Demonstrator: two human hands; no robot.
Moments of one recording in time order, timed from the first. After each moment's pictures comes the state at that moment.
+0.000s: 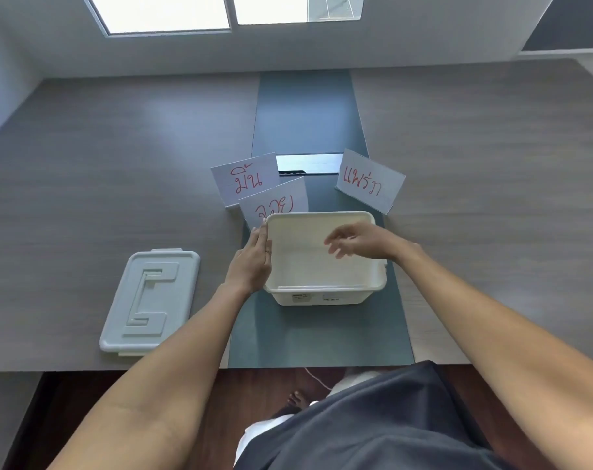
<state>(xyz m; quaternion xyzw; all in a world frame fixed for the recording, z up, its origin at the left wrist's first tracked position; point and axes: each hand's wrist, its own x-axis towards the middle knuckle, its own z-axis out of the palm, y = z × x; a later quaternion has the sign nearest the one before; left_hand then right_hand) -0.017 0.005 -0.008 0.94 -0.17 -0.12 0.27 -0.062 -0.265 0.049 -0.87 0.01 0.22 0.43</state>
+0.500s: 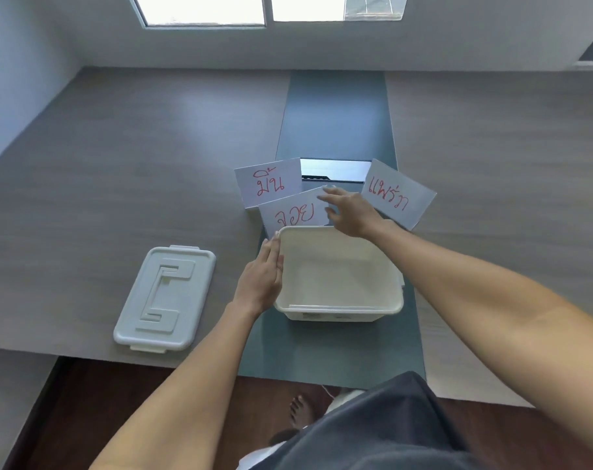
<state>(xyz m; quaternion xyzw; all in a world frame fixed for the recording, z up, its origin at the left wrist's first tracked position) -0.024 0.013 -0.015 0.94 -0.16 -0.09 0.27 0.051 -0.234 0.034 -0.98 -0.09 0.04 0.20</state>
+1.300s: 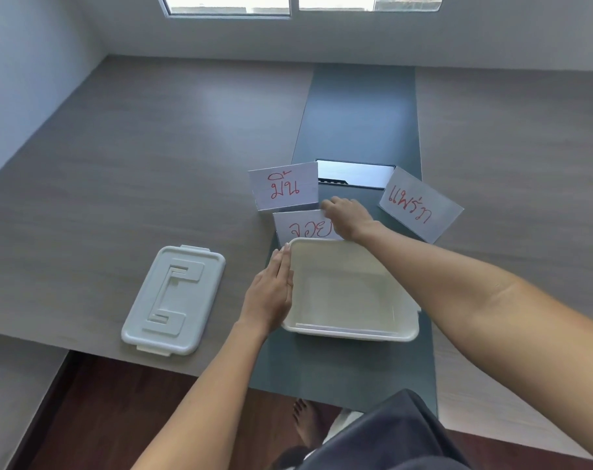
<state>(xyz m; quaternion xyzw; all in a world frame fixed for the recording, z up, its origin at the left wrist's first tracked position) -0.029 0.010 -0.020 0.96 -0.16 -0.05 0.21 0.108 -0.208 -0.003 -0.99 -0.14 0.06 0.07</state>
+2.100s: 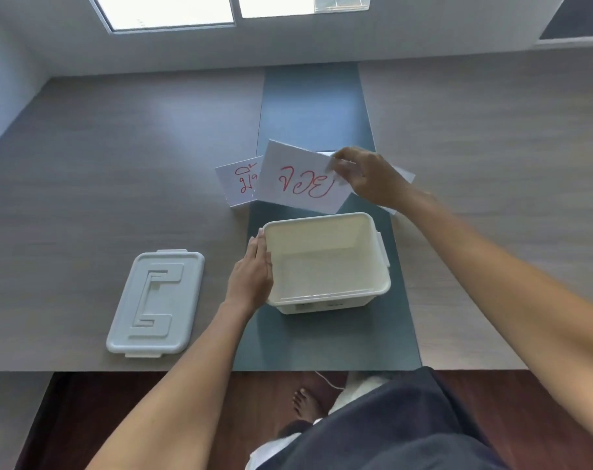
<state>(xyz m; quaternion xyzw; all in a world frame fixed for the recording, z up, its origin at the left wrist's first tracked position) -0.037 0.012 -0.012 0.96 -0.16 -0.07 0.20 0.005 -0.273 0.117 -0.93 -0.07 -0.06 0.36</state>
